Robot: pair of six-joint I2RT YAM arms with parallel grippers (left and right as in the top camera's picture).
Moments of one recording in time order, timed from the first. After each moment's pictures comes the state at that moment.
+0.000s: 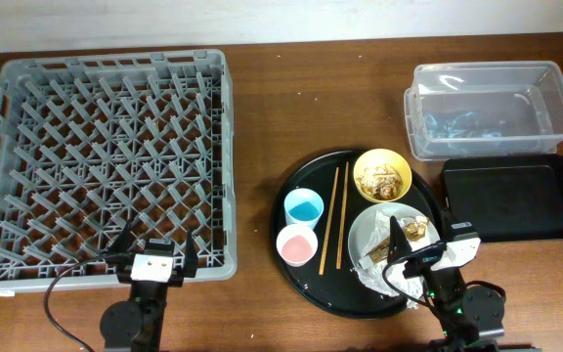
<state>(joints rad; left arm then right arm) -0.03 0.01 0.02 -0.08 0.02 0.25 0.08 0.02 0.01 -0.07 -0.09 0.11</state>
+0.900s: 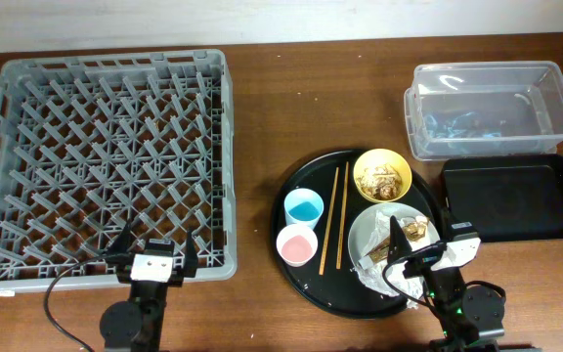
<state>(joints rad) -0.03 0.01 0.02 -0.08 0.02 0.25 0.08 0.02 0.01 -0.07 -0.09 0.11</state>
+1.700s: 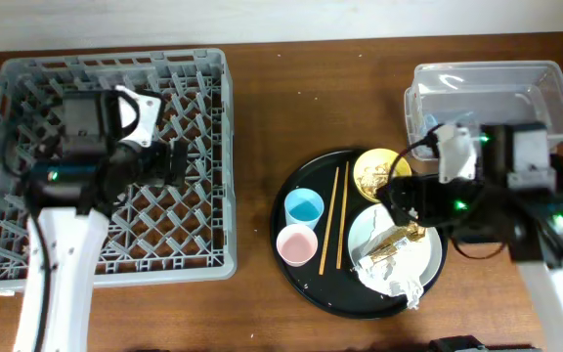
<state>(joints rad) -0.03 1.36 1.41 -0.98 0.09 0.17 0.08 1.16 1.36 -1.24 -0.38 0.06</state>
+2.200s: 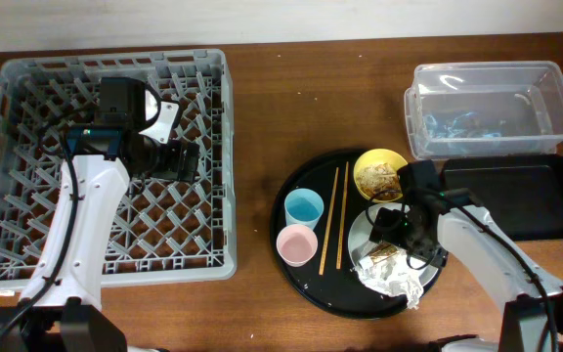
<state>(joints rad) -0.03 1.61 1.41 -0.98 0.10 0.17 0.15 1.48 0.78 -0.81 -0.01 0.58</state>
